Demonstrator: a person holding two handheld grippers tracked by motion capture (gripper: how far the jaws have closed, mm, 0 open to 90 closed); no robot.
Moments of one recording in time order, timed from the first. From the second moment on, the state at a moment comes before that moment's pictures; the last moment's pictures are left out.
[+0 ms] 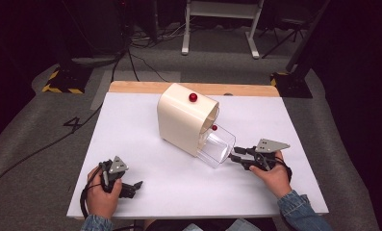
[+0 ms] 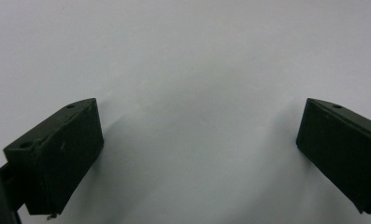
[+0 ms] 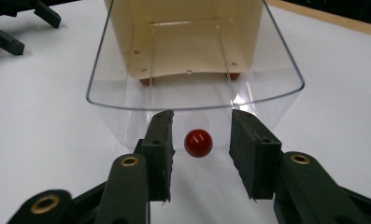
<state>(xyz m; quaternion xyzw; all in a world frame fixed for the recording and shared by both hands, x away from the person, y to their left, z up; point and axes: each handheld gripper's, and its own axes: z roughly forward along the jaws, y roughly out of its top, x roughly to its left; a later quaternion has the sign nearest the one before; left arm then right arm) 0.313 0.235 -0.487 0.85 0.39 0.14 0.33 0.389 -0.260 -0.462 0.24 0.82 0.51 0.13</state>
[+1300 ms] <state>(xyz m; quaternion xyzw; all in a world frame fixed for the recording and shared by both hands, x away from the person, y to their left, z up) 0.311 0.234 -0.487 0.85 0.39 0.15 0.33 0.428 -0.196 -0.395 0.19 0.80 0.56 0.14</state>
